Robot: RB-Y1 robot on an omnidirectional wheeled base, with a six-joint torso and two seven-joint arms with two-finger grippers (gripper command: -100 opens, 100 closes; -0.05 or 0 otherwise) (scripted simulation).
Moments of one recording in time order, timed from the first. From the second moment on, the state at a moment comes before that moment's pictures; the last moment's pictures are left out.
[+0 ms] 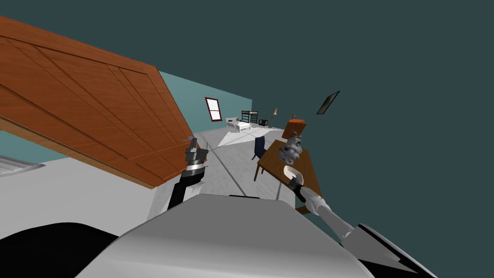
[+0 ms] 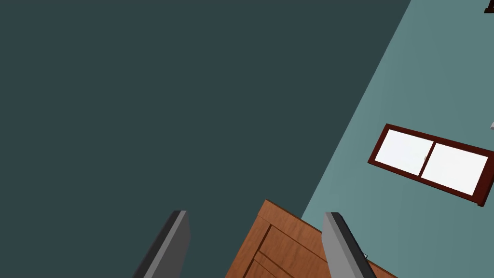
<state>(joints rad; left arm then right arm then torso) 0.52 -0.02 0.04 -2.35 0.10 -0.41 0.04 -0.08 -0.73 0.42 -0.74 0.88 0.02 0.82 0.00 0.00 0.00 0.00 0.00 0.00</state>
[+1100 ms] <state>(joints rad) 0.52 -0.02 0.04 -2.35 0.10 -0.41 0.04 -0.10 -0.73 0.44 -0.63 0.98 0.04 0.82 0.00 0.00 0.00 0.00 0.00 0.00</state>
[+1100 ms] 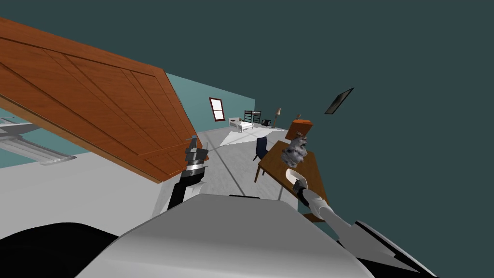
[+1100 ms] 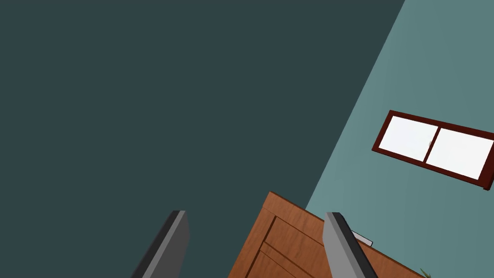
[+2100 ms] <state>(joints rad) 0.52 -0.02 0.04 -2.35 0.10 -0.41 0.04 -0.08 -0.73 0.49 -0.63 1.12 0.09 0.60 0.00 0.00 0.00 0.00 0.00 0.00</state>
